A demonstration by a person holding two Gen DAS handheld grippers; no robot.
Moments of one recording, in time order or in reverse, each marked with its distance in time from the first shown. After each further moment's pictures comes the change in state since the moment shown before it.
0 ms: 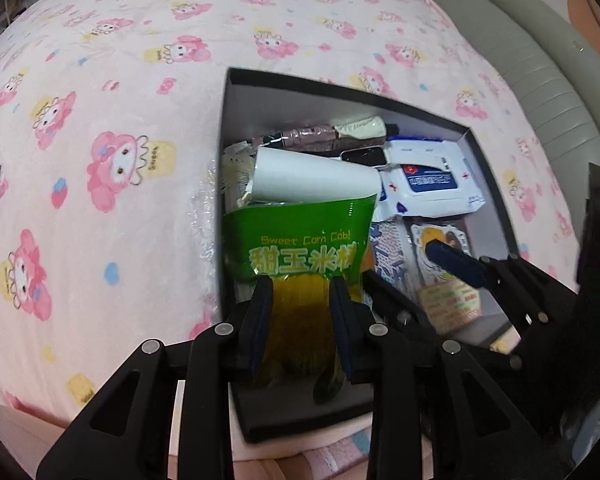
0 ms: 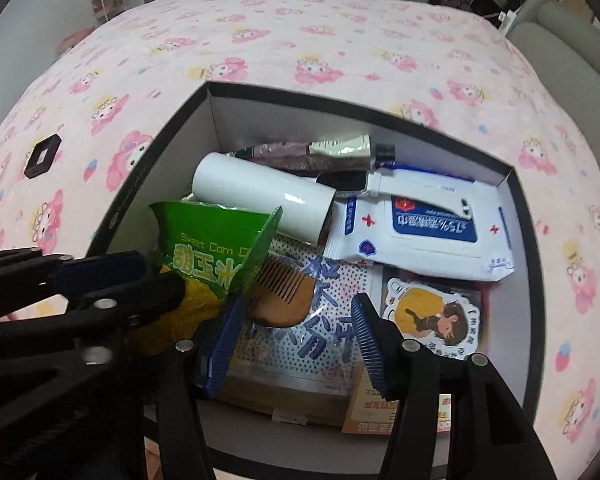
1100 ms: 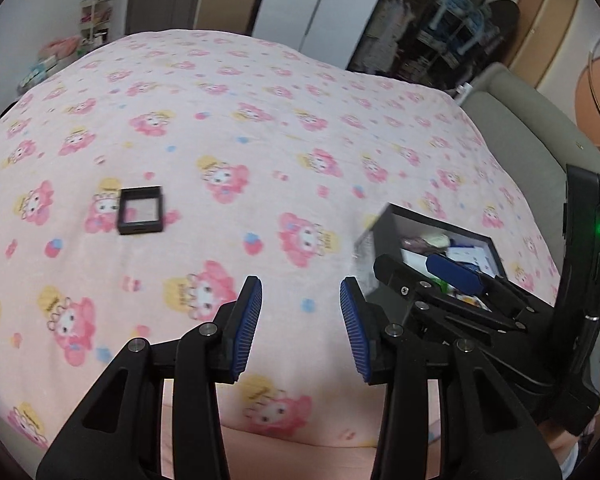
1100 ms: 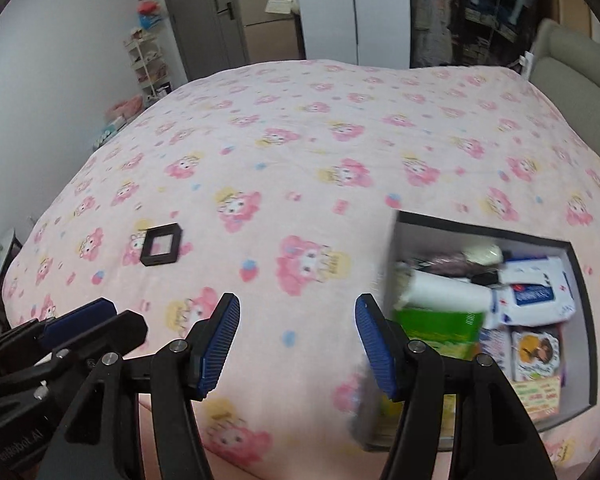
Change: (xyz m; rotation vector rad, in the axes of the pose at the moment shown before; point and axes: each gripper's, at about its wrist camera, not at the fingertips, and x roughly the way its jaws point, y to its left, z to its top) left arm -0.157 0.163 -0.039 -0.166 -0.354 0.094; right arm -0.080 0.148 0.050 0.074 -0.246 0.188
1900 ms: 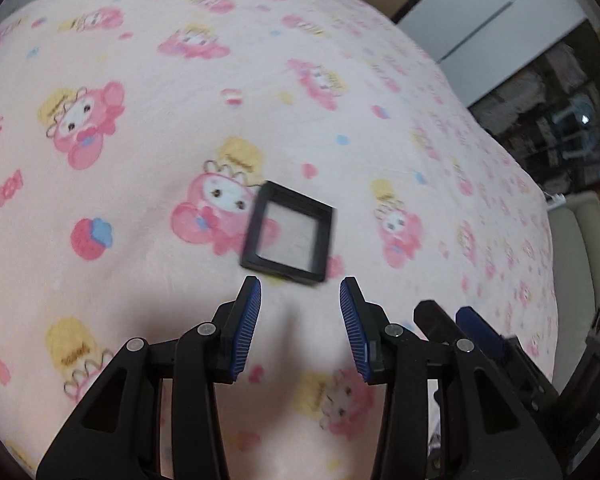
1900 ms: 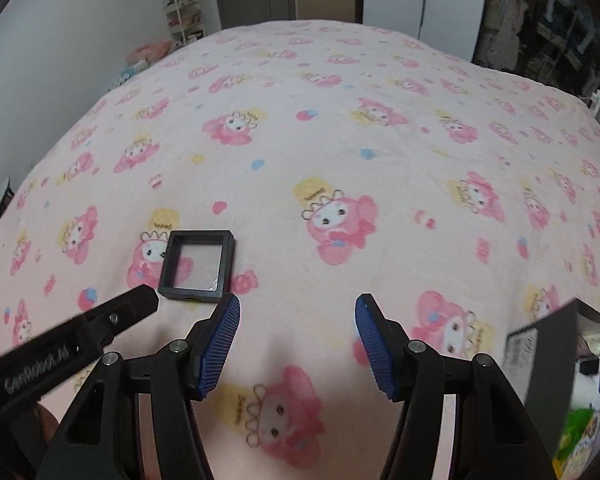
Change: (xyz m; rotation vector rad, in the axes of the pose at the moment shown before) left arm 0.116 0.213 0.052 -0.485 0.093 0.085; right arm 0.162 0.127 0.052 -0.162 0.137 0.017
